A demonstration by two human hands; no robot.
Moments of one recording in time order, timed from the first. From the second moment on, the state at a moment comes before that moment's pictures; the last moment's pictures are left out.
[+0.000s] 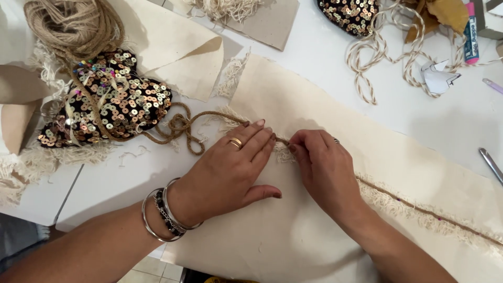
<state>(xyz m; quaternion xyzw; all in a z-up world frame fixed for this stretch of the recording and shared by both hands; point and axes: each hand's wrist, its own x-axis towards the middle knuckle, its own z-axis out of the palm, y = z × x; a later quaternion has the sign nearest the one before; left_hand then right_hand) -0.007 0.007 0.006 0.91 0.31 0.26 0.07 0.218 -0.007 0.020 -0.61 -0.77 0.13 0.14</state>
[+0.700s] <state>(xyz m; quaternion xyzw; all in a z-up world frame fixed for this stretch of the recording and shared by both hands) -0.012 0.014 0.008 0.92 0.28 0.26 0.08 0.218 -0.004 0.038 -0.59 -0.78 0.14 0.13</state>
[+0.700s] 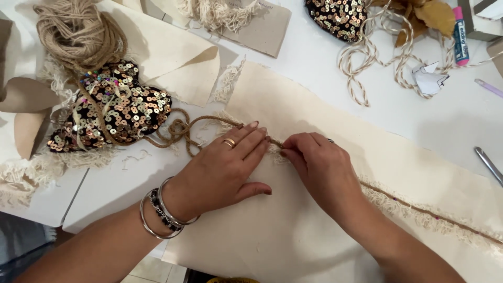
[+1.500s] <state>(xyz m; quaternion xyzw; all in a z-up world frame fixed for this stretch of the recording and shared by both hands) -0.009 0.010 0.003 0.91 0.29 0.28 0.09 0.217 -0.011 0.013 -0.59 -0.78 0.09 0.19</state>
